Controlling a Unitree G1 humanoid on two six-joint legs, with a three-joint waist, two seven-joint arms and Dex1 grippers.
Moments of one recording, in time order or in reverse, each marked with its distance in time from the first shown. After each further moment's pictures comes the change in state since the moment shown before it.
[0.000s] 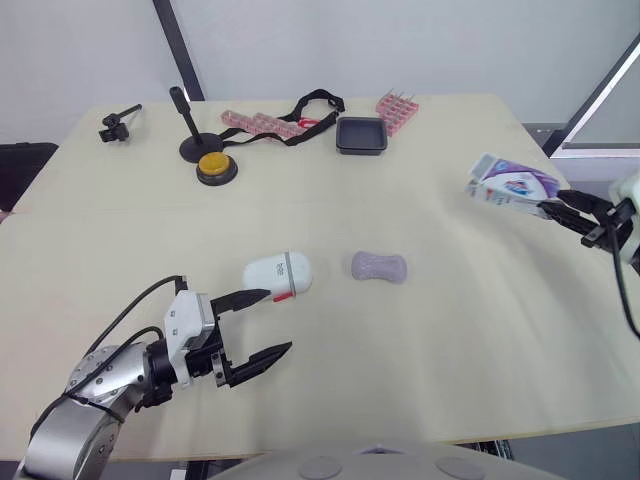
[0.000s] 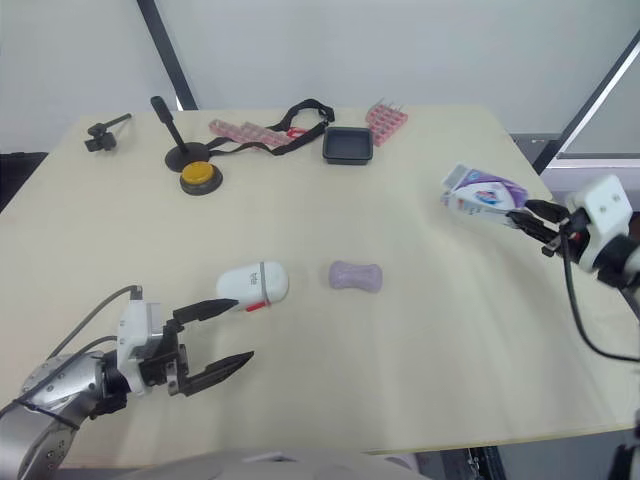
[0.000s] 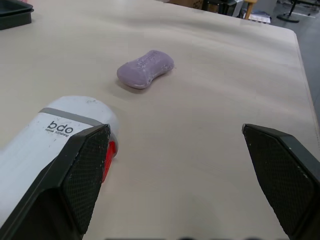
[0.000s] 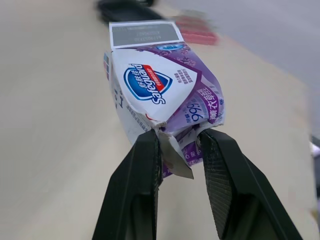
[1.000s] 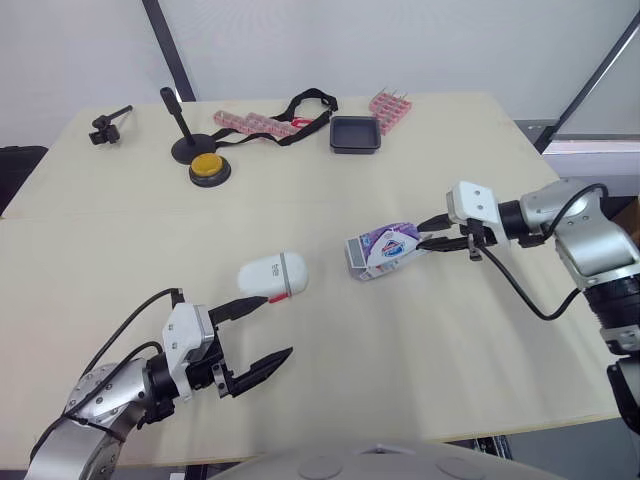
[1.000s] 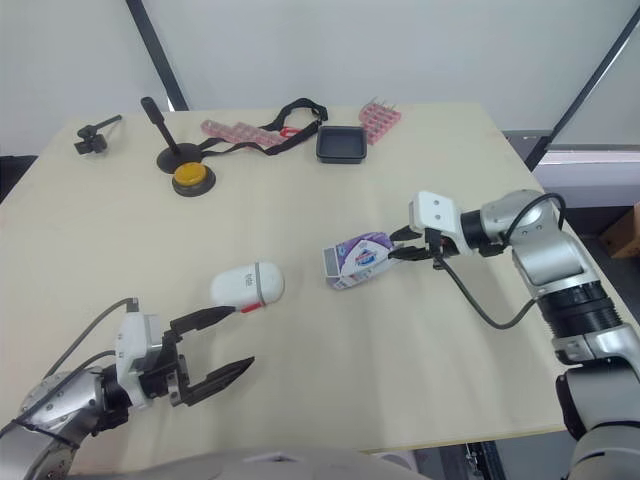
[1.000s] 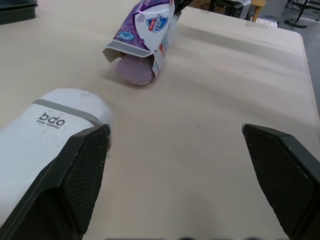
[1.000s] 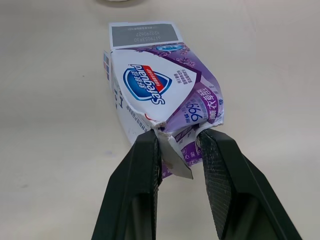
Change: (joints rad) left arm 0.077 -0.040 -0.005 -0.026 0.030 -0.045 0.042; right arm -0.530 -0.111 0.737 0.003 -0.147 -0.049 0.588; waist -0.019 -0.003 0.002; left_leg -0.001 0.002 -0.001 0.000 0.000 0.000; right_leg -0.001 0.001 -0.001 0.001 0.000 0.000
